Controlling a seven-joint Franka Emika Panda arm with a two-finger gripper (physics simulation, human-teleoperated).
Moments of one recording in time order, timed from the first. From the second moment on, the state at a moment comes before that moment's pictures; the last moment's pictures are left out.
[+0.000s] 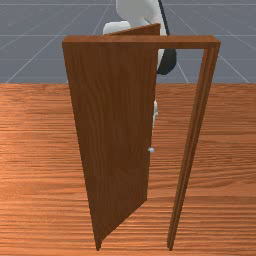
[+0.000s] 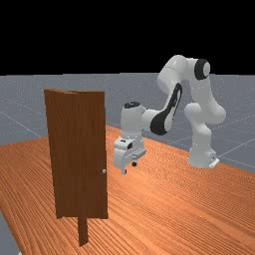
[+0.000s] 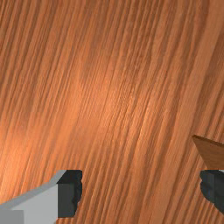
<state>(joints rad) 0.01 0.41 0.03 -1.95 -0.07 2.37 -1.00</state>
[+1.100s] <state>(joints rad) -0.11 0.90 -0.04 -1.09 0.00 1.98 -0.96</state>
